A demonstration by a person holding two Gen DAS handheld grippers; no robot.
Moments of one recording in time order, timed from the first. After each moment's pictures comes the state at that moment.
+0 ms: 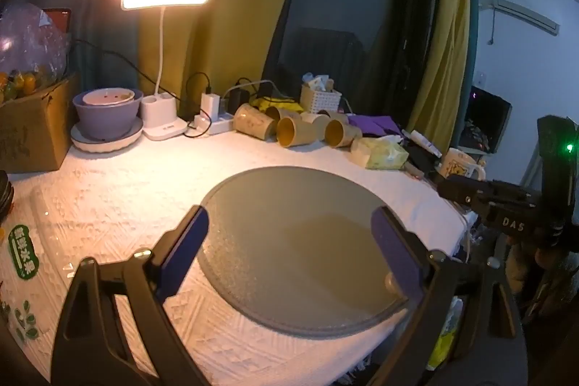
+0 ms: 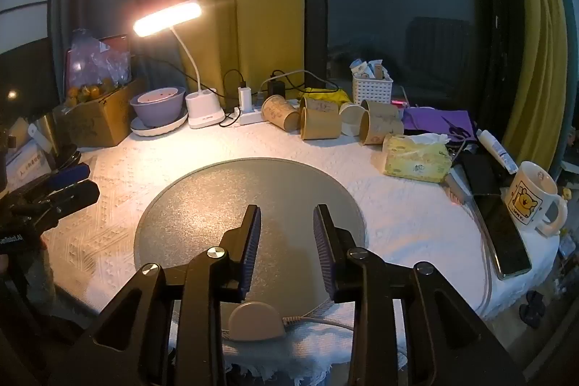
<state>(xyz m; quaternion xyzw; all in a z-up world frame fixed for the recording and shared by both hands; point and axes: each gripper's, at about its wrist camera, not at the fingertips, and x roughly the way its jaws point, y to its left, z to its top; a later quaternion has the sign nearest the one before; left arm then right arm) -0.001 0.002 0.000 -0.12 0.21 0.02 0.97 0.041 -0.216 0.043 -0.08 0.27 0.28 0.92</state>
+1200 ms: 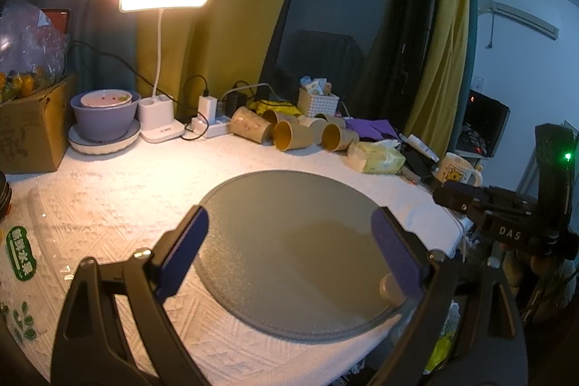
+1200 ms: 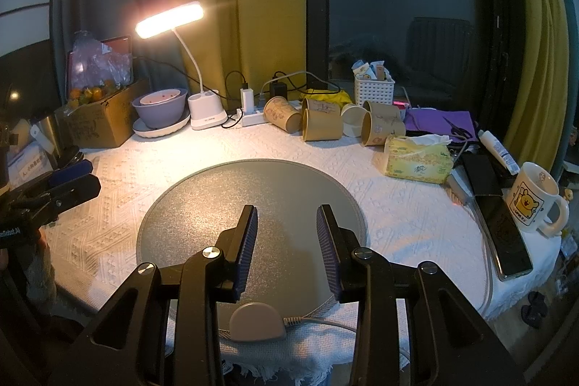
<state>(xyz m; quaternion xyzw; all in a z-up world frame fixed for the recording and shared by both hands) 0.003 0.004 0.006 -0.13 0.20 0.02 0.97 0.041 -0.218 0.041 -0.08 0.26 0.28 0.92</state>
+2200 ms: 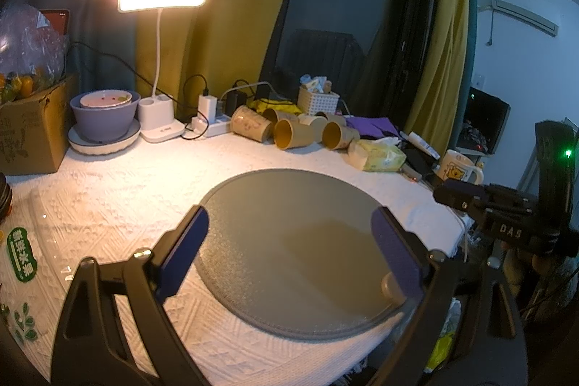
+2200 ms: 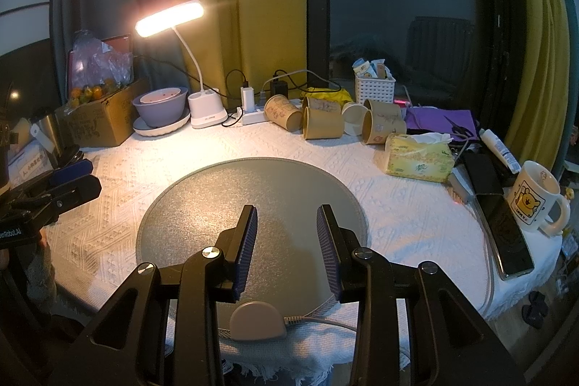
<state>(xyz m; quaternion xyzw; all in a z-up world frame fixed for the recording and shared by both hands) 0.002 0.002 0.003 -0.12 0.20 0.02 0.97 0.041 -0.218 0.041 -0.08 0.26 0.28 0.92</state>
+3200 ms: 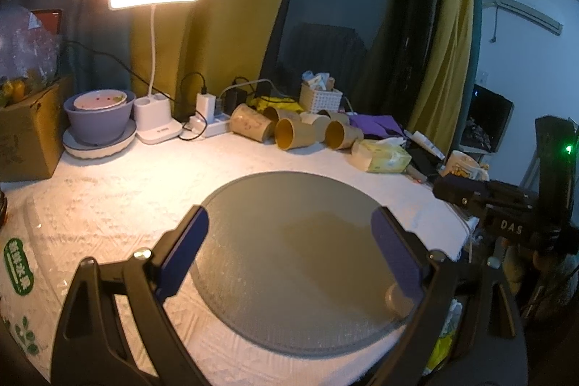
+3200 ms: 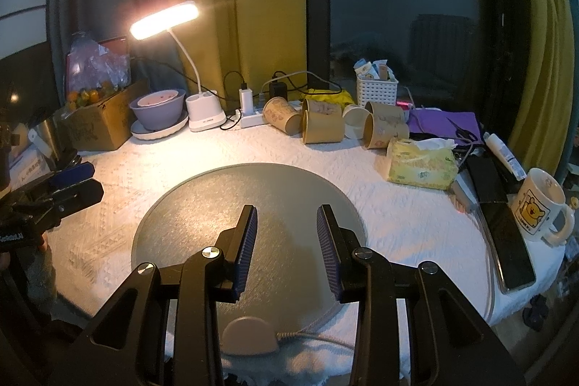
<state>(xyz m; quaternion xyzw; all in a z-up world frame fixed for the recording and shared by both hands) 0.027 0.003 0.011 -0.12 0.22 0.02 0.97 0.061 -0.213 0.046 -0.07 0.27 0.29 0.92</state>
